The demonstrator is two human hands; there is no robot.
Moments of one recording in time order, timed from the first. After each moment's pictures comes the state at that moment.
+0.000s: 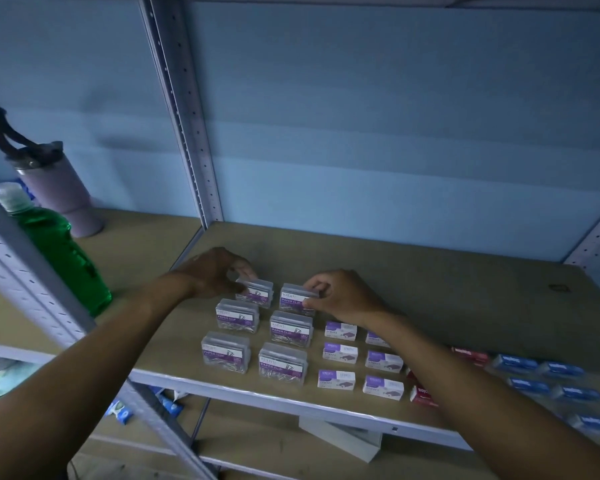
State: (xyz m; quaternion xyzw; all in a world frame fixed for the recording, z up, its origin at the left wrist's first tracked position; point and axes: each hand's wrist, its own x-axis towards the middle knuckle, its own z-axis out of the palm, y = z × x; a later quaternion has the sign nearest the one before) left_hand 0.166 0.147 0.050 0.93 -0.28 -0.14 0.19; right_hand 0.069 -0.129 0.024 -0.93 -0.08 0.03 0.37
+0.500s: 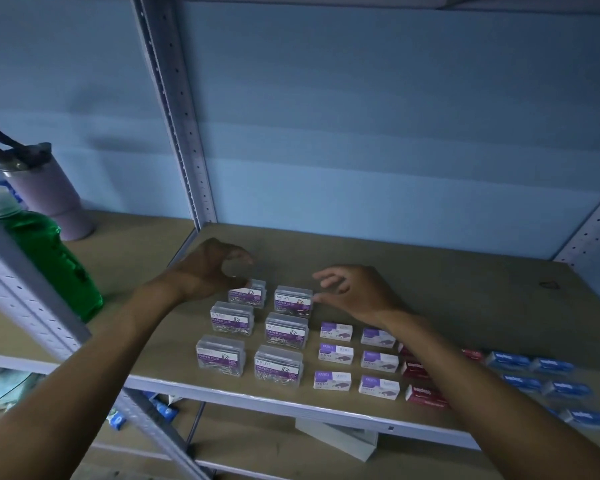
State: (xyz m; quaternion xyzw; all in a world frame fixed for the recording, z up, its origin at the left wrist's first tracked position) left_hand 0.133 0.138 0.083 0.93 -0.28 -0.06 0.25; right_hand 0.048 -0.154 0.044 -0.93 -0.04 0.00 0.36
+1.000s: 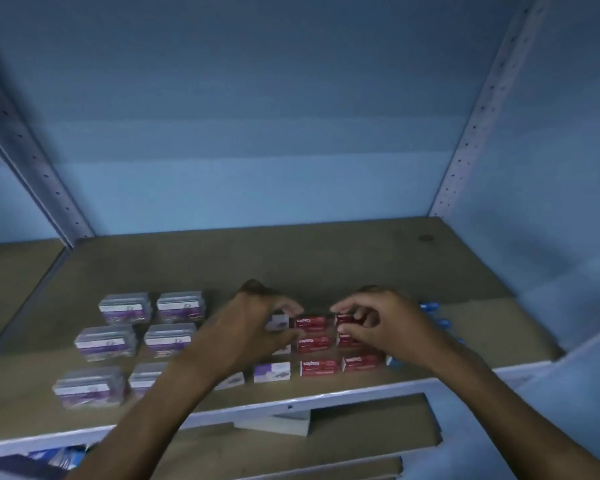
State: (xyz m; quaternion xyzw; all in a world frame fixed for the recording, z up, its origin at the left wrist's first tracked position) left_hand -0.003 -0.060 0.067 0.85 -0.46 -0.07 0.23; right_hand -0.118 -0.295 0.052 -0.94 0.05 -0.03 0.34
